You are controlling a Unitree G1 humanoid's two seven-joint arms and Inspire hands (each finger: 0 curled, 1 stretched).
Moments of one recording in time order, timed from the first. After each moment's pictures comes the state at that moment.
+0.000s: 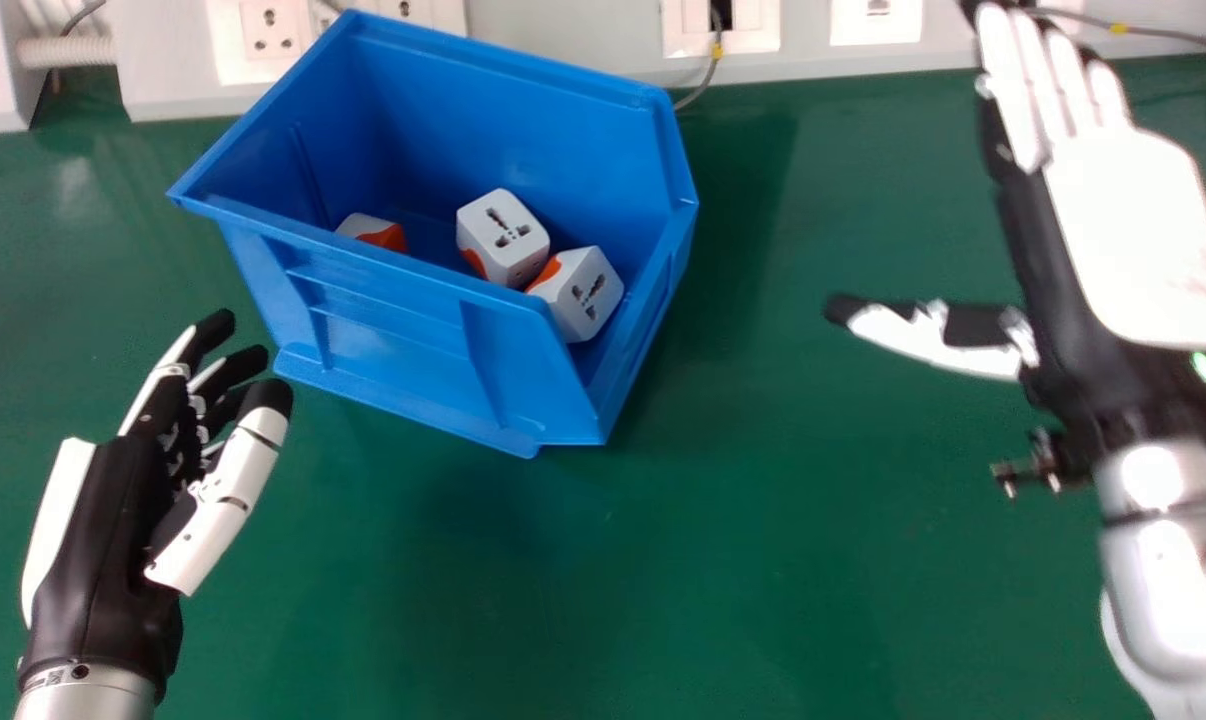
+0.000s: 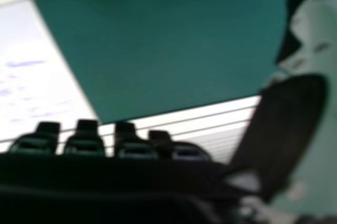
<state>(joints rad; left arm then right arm) 0.30 0.19 0.26 -0.32 -0.04 0.01 -0.13 -0.02 -0.43 0.10 -0.26 -0.72 0.03 -0.27</state>
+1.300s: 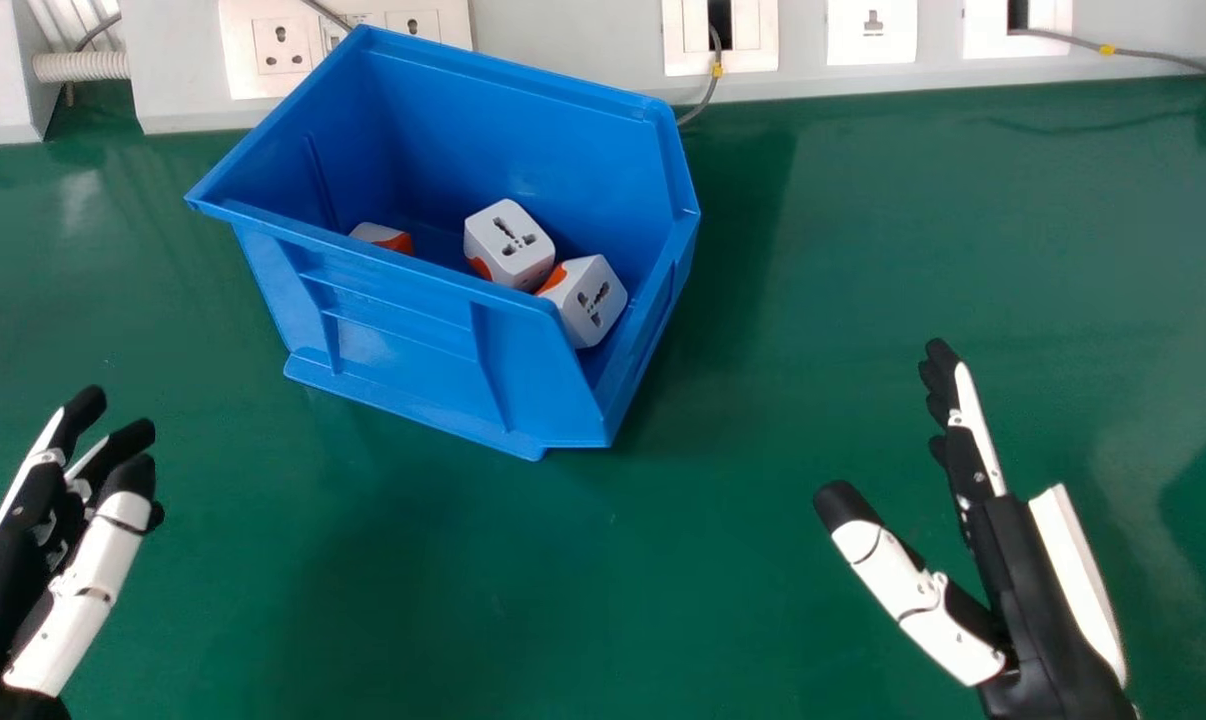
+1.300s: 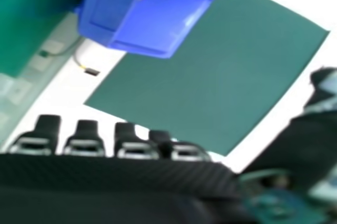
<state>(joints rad) 0.40 0.23 0.44 -0.14 -0.23 -0.17 -0.30 0.40 -0.19 0.10 -0.17 -0.21 -0.32 -0.09</state>
